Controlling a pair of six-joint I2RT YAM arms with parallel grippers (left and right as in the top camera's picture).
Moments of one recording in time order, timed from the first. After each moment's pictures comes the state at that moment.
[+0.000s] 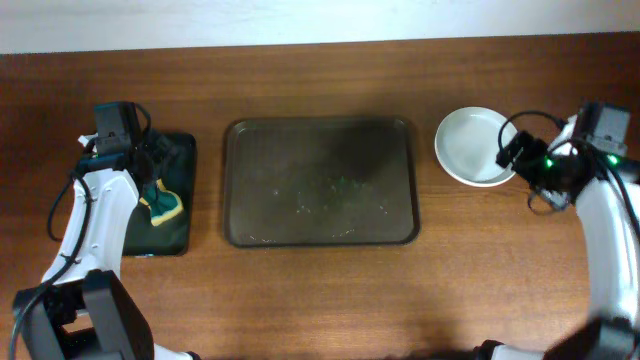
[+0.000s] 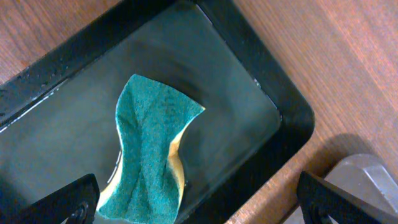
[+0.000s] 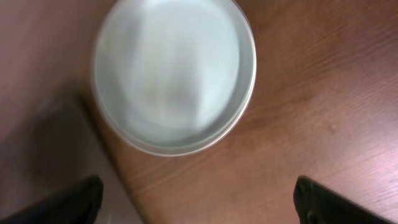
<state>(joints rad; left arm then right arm) 0.18 1.67 1.21 -0.62 -0.15 -0.68 -0.35 1.46 1.19 -0.84 -0.21 0.35</state>
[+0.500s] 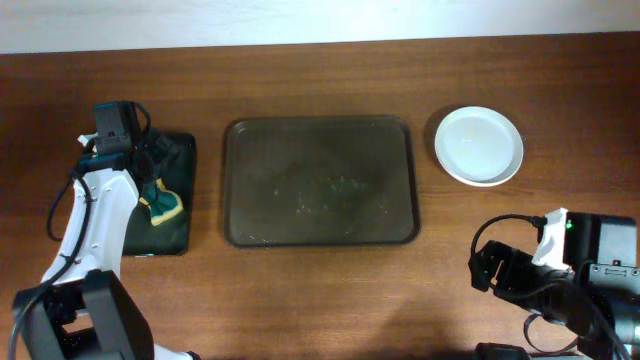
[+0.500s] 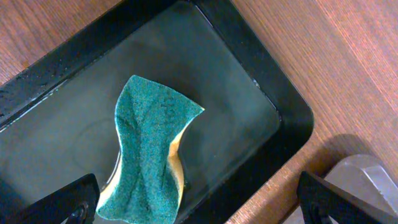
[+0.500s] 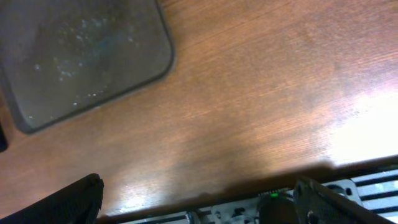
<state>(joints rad) 0.18 1.67 1.21 -0.62 -0.15 -0.68 -0.14 0.83 1.18 -1.53 -0.19 0.31</state>
